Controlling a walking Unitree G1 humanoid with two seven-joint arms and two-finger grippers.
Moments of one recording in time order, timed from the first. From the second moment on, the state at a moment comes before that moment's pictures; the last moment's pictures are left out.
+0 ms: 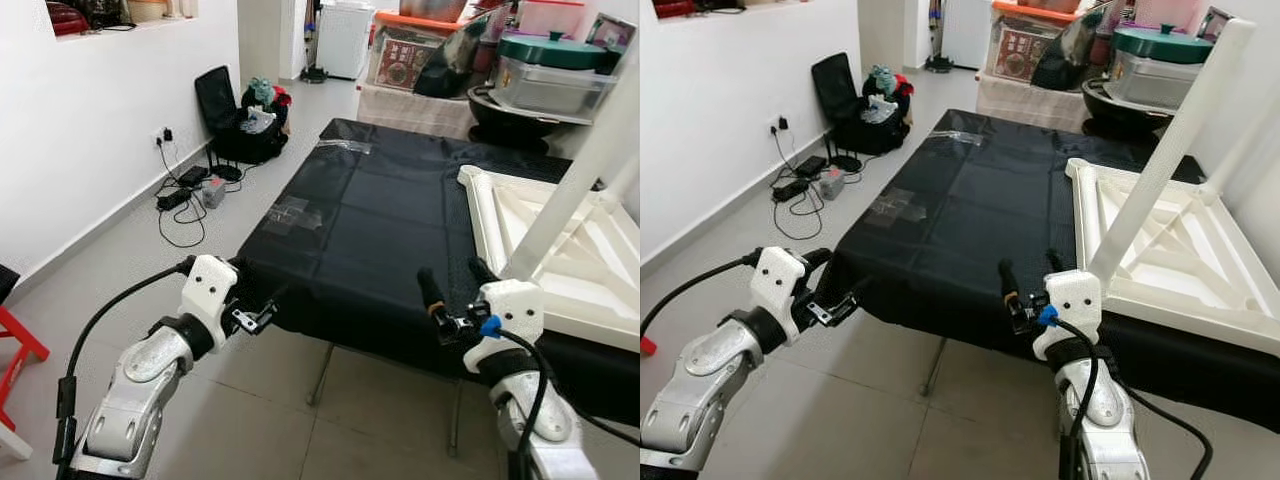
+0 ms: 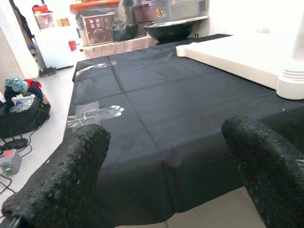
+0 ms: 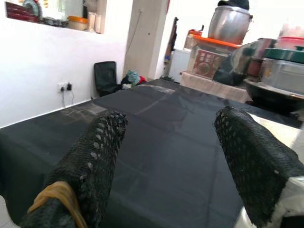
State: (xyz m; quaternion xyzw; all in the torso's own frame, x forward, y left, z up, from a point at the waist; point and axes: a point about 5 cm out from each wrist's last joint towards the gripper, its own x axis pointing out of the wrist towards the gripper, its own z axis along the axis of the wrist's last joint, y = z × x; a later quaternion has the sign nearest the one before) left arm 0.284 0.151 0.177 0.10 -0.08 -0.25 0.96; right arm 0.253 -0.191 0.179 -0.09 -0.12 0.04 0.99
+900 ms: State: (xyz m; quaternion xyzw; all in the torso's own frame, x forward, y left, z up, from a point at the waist) left arm 0.285 0.150 0.189 0.08 -0.12 -0.24 0.96; right arm 0.264 -0.187 0.192 -0.10 -0.15 0.03 0.98
